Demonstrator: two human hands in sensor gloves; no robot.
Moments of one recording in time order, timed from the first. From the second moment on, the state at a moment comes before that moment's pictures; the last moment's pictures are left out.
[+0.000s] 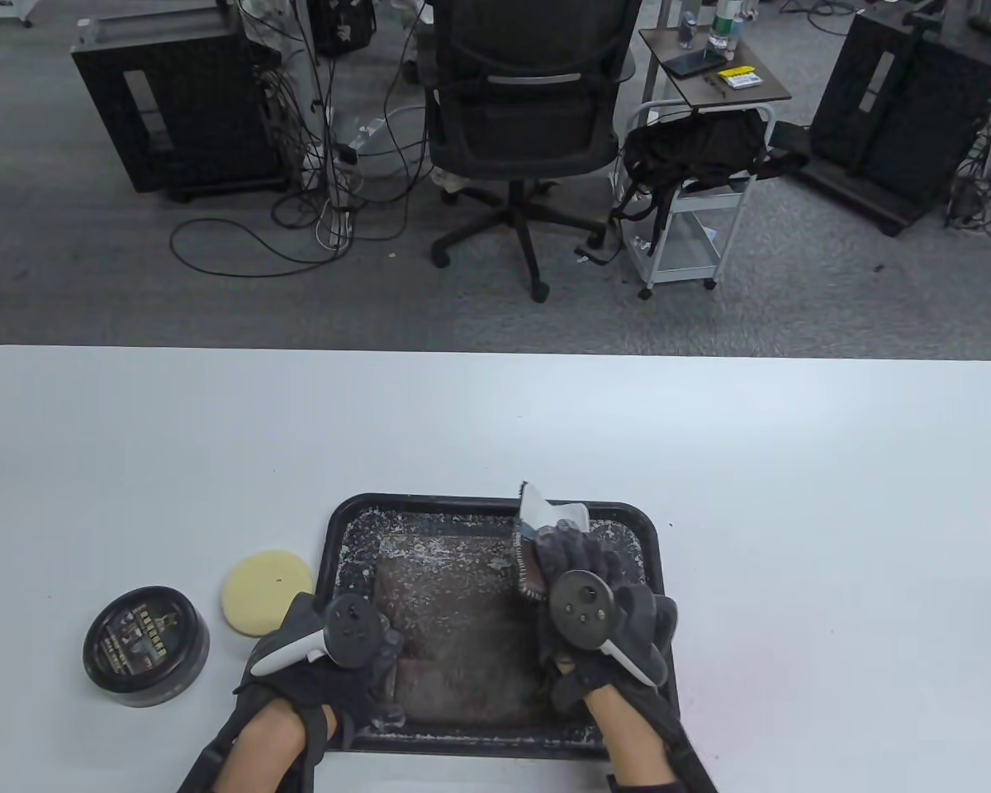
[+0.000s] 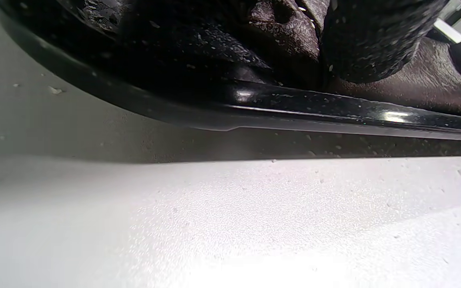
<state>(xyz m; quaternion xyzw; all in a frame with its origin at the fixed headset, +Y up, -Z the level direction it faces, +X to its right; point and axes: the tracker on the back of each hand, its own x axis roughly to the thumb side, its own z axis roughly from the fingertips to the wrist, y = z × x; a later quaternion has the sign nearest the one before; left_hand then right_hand) -0.184 -0.787 -0.310 -0.33 -0.17 0.13 0.92 0.077 -0.704 -0.334 0.12 -0.09 0.98 0.14</state>
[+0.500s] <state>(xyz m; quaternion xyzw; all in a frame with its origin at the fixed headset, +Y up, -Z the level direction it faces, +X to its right) -0.189 -0.792 -0.312 -0.36 -0.17 0.16 0.90 -0.048 -0.732 -0.347 0.20 0.01 0.97 0.11</state>
